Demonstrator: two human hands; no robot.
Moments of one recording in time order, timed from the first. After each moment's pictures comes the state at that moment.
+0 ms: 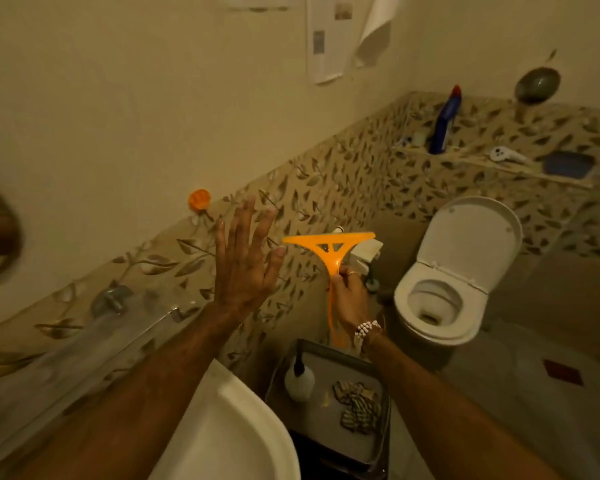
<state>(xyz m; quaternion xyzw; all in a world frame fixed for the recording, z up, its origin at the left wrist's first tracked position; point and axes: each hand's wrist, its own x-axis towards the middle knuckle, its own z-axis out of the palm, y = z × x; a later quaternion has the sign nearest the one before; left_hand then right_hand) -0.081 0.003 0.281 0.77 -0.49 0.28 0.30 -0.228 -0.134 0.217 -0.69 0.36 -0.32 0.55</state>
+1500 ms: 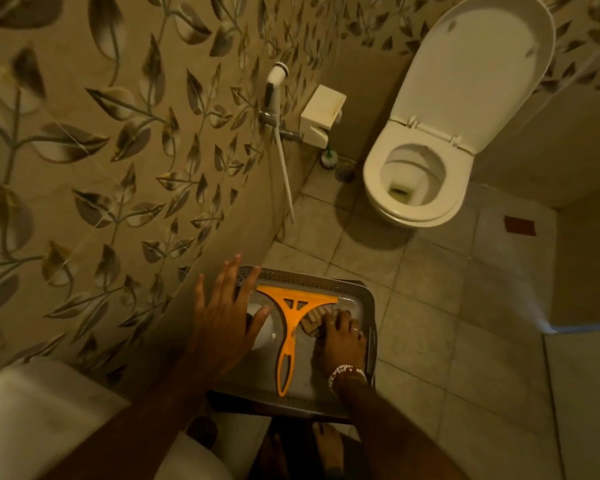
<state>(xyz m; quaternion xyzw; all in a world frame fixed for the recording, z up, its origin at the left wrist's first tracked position) -0.067 -0.057 -0.101 0.82 -0.56 0.02 0.06 -0.276 -0.156 -0.172 -0.80 0.52 0.18 0.24</state>
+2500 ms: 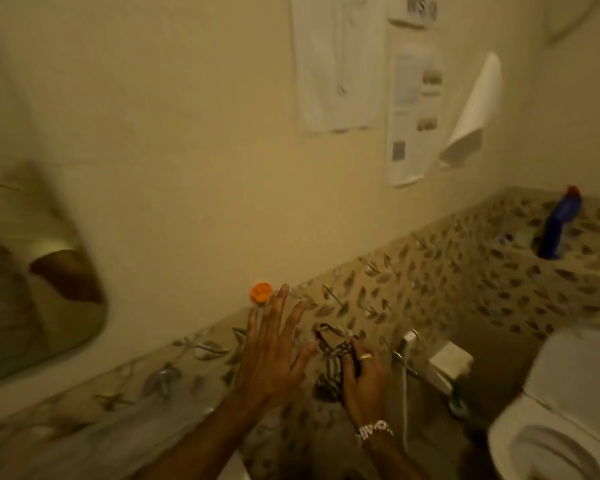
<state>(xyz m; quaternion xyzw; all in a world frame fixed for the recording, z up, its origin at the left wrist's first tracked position) -0.041 0.001 0.286 0.84 -0.41 0.27 0.22 -0.121 -0.157 0.211 -0.75 0.25 -0.38 0.47</state>
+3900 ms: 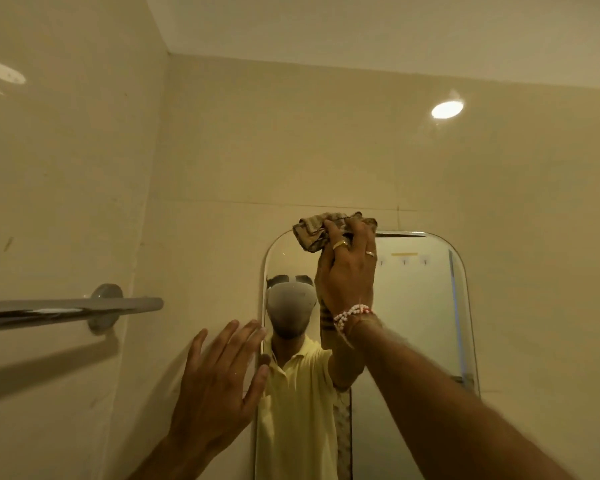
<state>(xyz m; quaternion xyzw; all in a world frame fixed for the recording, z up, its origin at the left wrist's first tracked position) -0.026 0.556 0.592 0.79 -0.12 0.60 0.02 0.019 0.352 0.755 -0.66 -0.16 -0.68 0.26</state>
